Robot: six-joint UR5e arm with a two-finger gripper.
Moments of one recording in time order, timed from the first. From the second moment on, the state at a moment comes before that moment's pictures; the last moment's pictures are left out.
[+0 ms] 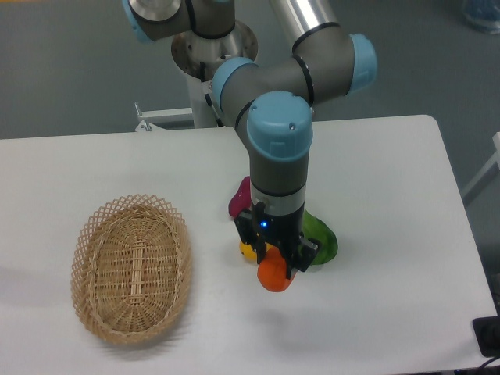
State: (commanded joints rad) arm 2.35 -2.00 -1.45 -0.97 1.52 0.85
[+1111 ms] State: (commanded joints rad) arm 2.28 -2.10 -1.55 -0.92 1.52 0.77
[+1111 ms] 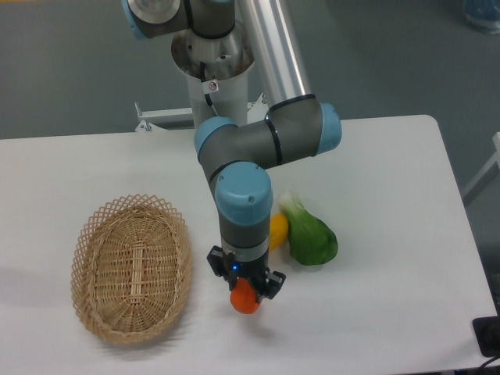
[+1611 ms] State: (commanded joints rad) arm 2.27 -2.10 -1.58 -0.92 1.52 0.77
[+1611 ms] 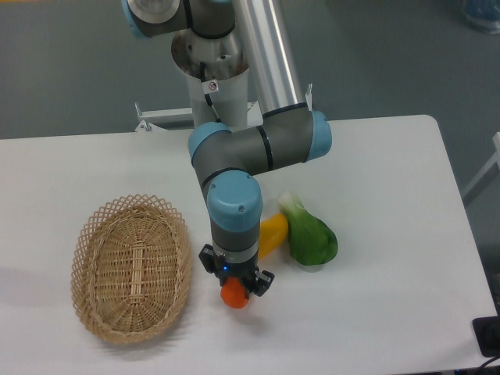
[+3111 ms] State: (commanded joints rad) arm 2.27 -2.10 -1.60 -0.91 1.53 0.78
